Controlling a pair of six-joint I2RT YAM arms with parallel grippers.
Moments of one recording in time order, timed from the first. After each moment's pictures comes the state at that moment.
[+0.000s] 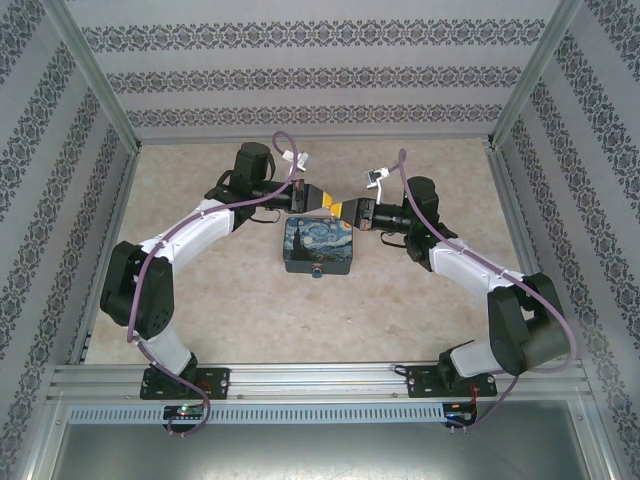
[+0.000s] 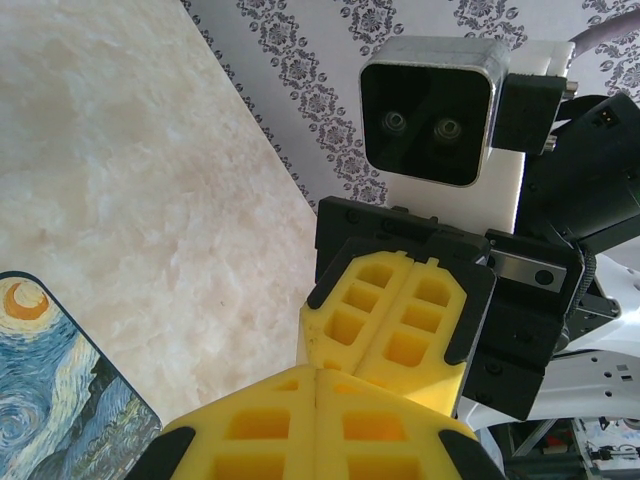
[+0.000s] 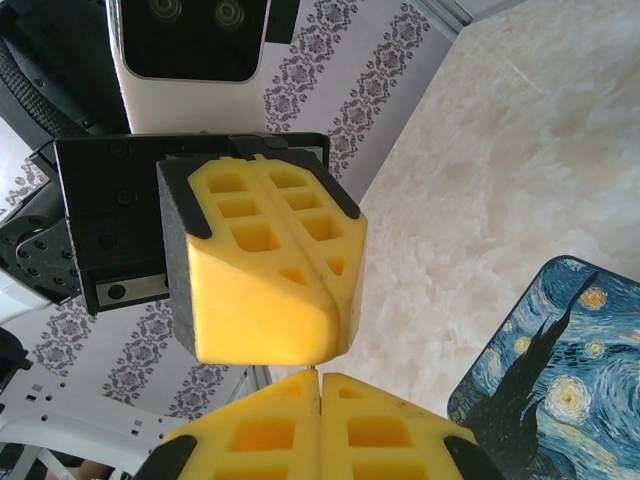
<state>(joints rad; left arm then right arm) -0.40 1.69 1.29 -0.06 1.00 -0.58 0.35 1.43 0.80 0.45 -0.93 0.82</state>
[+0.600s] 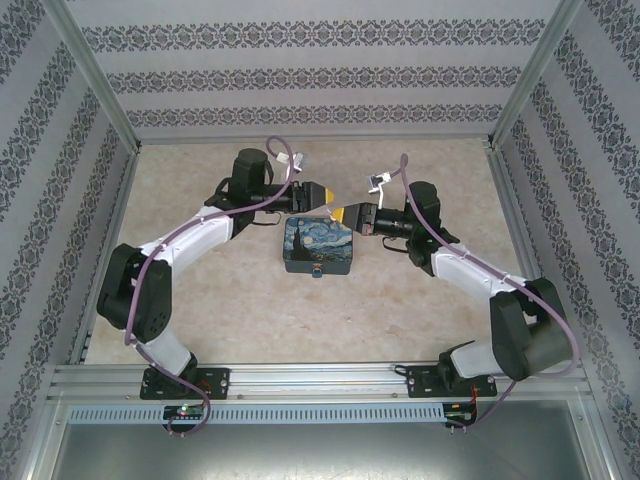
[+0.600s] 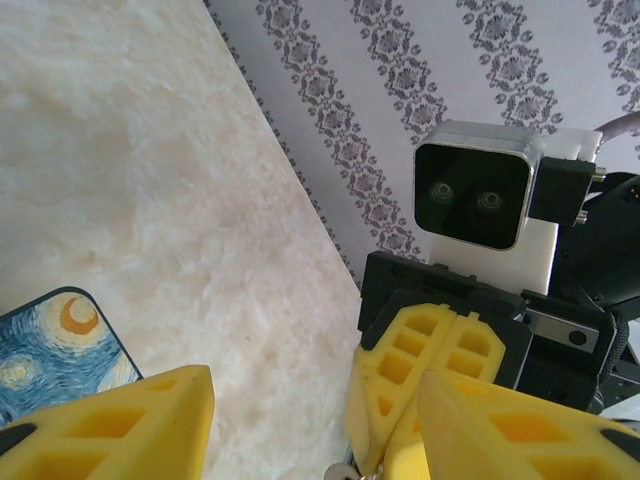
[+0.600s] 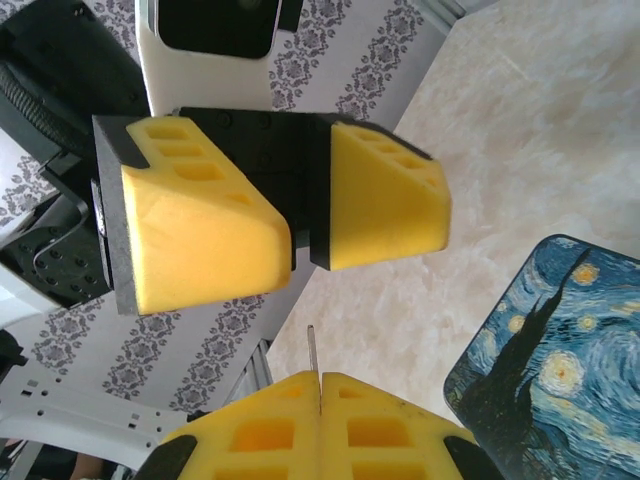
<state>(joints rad) -0.40 1.65 1.17 0.10 0.86 -0.70 0.33 1.39 0.74 0.45 -0.92 0.83</state>
